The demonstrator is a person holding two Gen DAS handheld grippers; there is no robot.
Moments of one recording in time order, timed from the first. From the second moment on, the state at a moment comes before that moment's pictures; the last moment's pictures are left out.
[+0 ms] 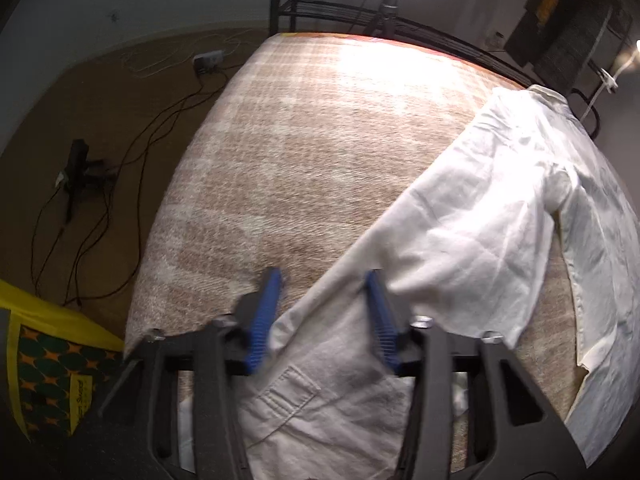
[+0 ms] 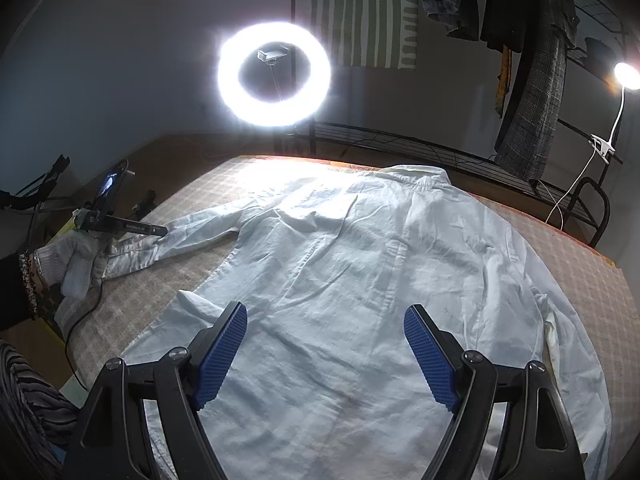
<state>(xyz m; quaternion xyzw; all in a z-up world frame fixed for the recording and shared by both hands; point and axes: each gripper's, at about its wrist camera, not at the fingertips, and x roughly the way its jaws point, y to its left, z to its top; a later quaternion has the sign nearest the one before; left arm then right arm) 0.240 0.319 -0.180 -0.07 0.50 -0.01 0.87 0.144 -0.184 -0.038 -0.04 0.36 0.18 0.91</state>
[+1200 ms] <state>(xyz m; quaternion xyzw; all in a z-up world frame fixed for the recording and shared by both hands) 0.147 0.066 -0.077 -0.06 0.43 -0.23 0.87 0.113 -0.218 -0.008 -0.03 0.33 0.16 0.93</state>
